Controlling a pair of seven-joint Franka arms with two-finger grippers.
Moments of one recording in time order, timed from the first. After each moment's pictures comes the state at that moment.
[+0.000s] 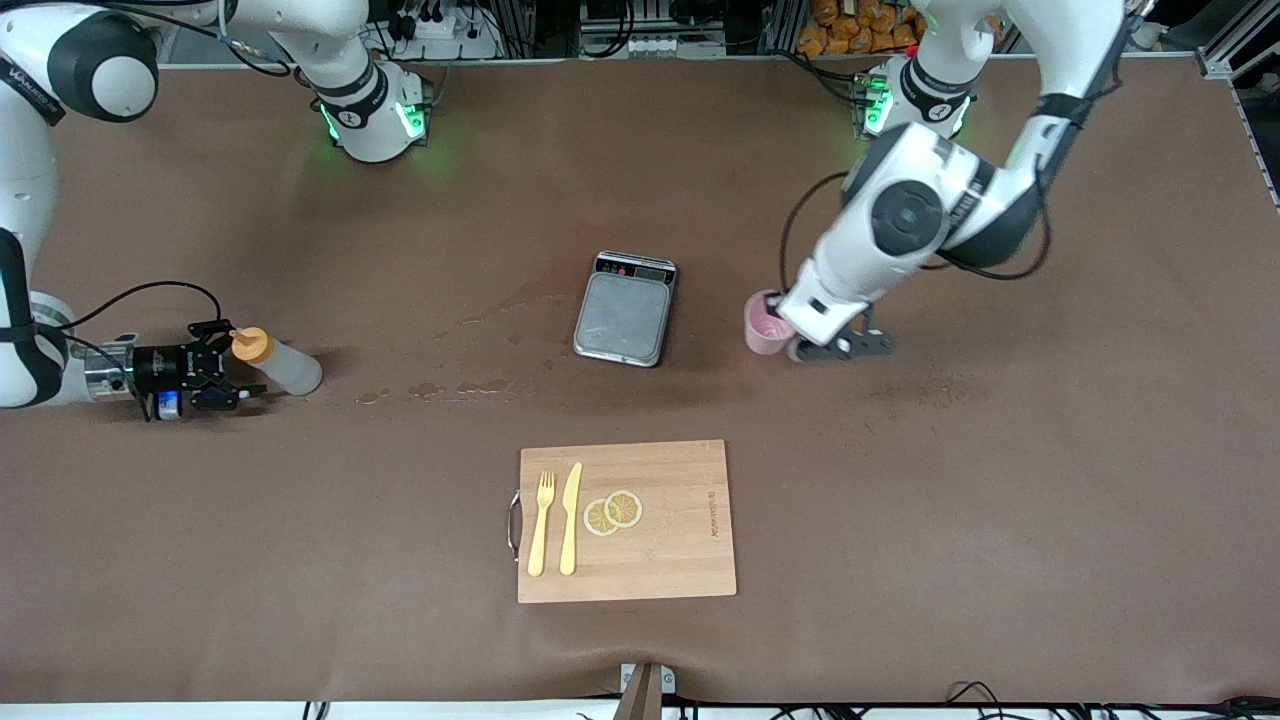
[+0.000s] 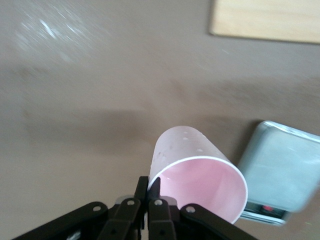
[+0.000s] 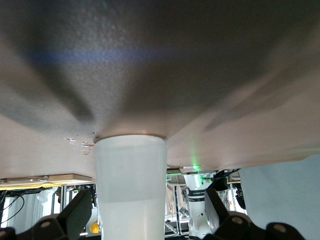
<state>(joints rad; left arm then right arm) 0.03 0.27 -0.67 -1.95 0.00 2.09 -0.74 -0.49 0.90 -0.09 -1.54 0.75 1.41 0.50</state>
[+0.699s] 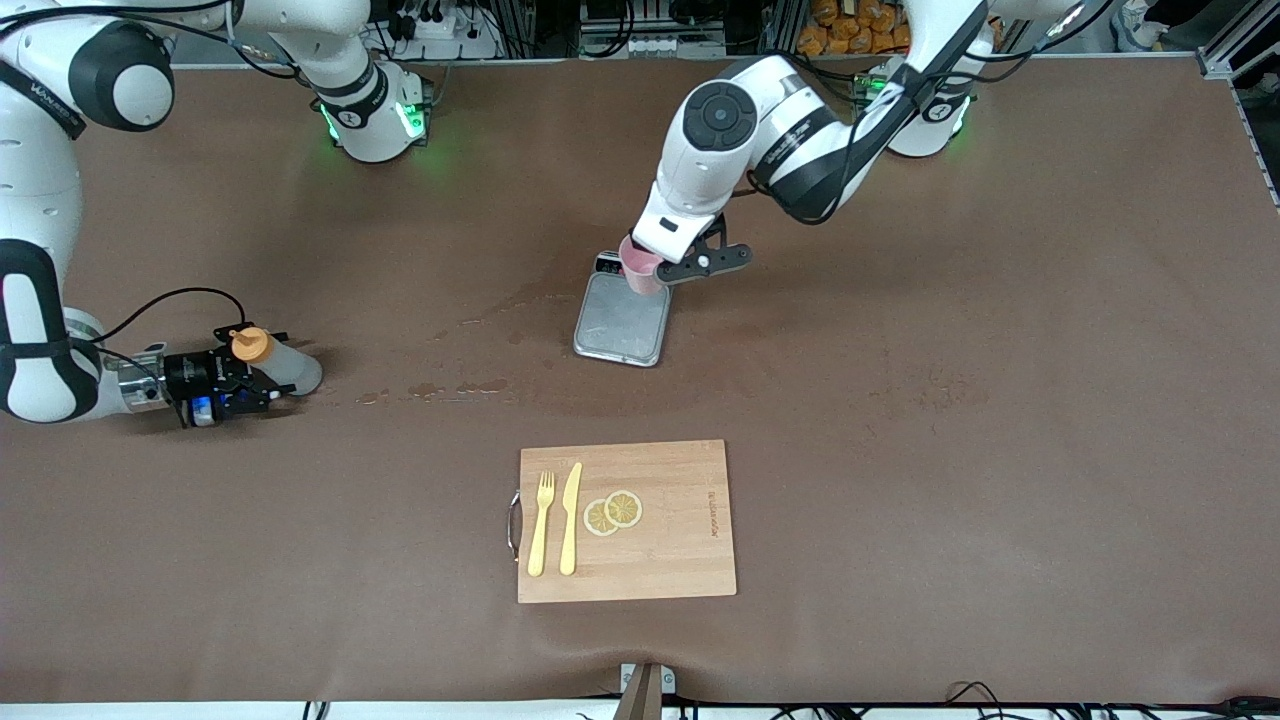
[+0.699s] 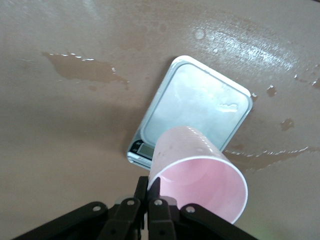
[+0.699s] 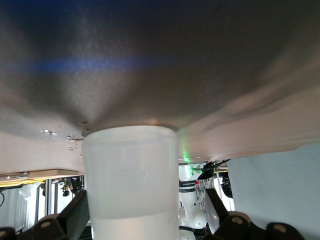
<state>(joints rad) -0.23 0.39 -0.70 -1.85 0.06 2.17 -1.20 -0.43 0.92 -0.09 -1.54 0.76 1.38 0.51</state>
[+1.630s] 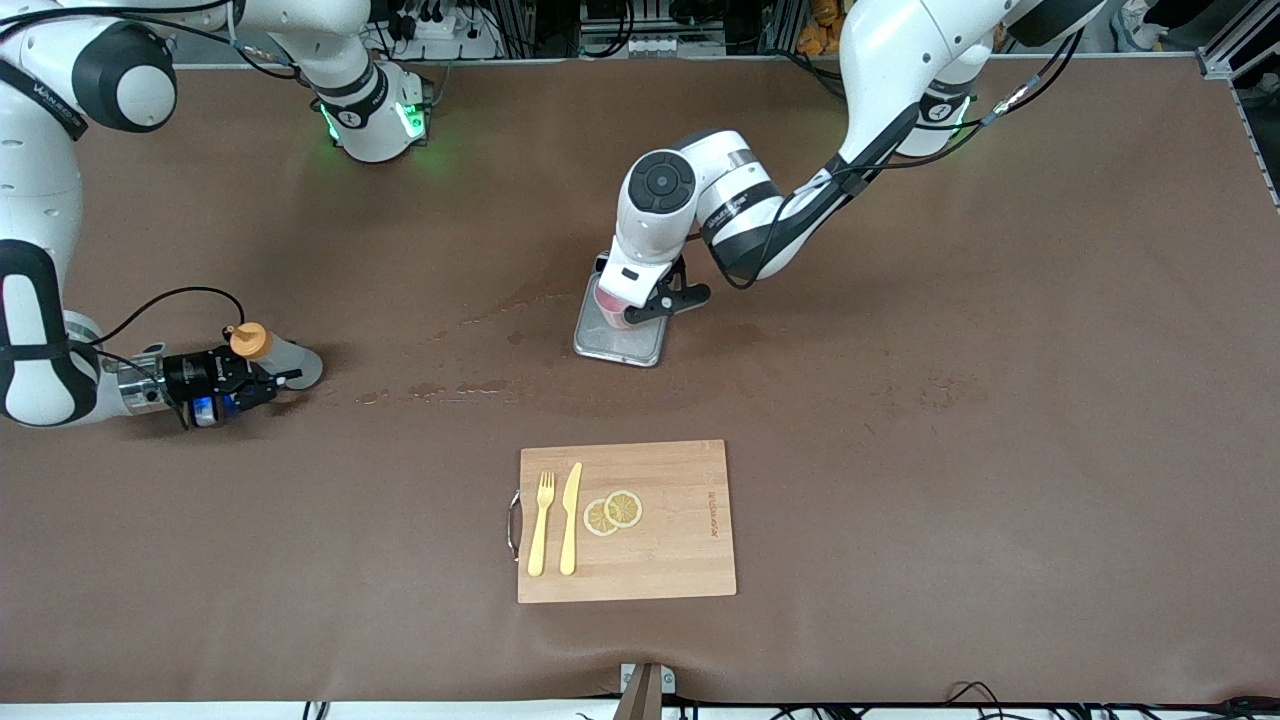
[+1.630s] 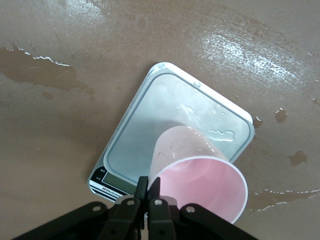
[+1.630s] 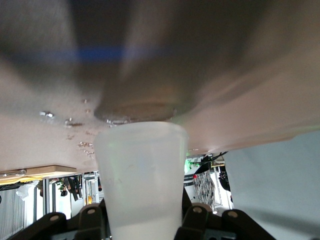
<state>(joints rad) -0.32 0.65 -0.67 -1.70 0.26 2.20 -1.39 -0.42 0.92 -0.09 -1.50 0.76 1.32 0.58</state>
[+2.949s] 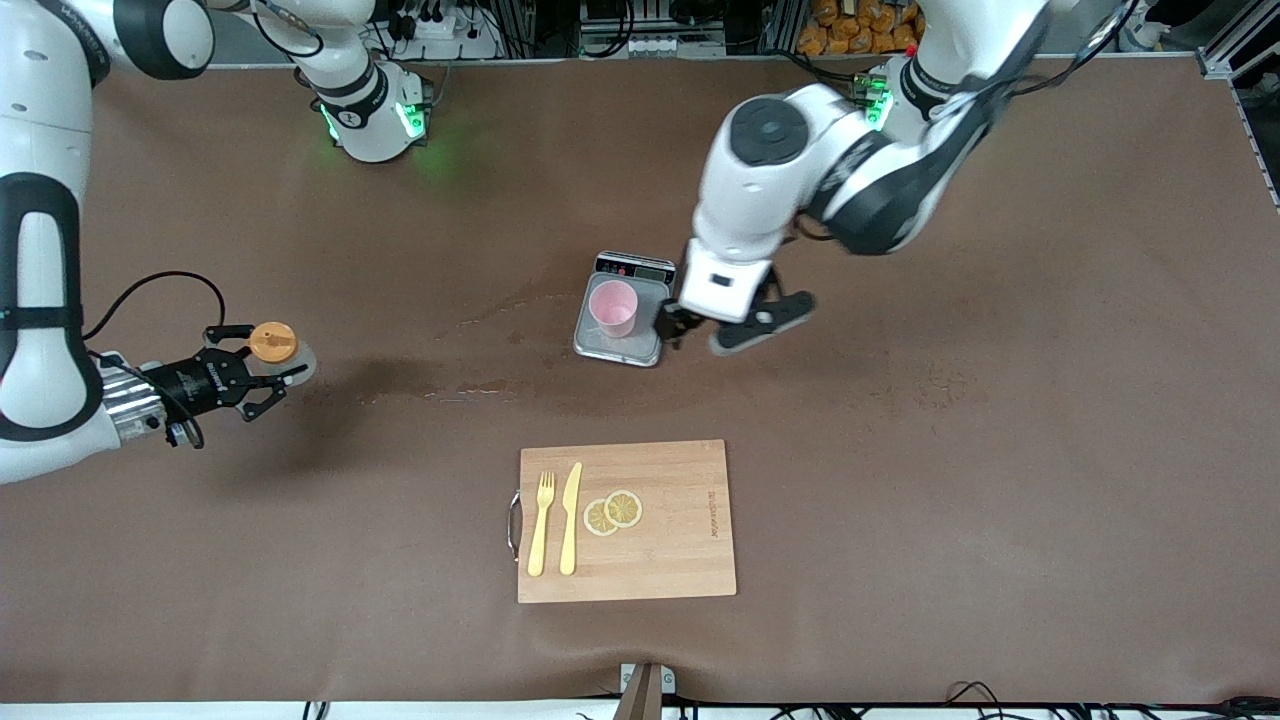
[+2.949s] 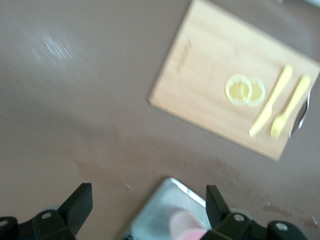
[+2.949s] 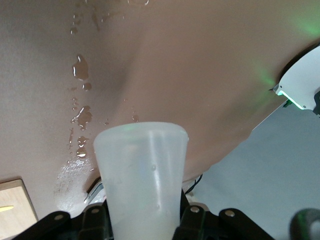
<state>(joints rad) -0.10 0.34 -0.62 -1.63 0.24 2.07 -1.21 -0.14 0.69 -0.09 -1.38 0.55 1.25 1.04</state>
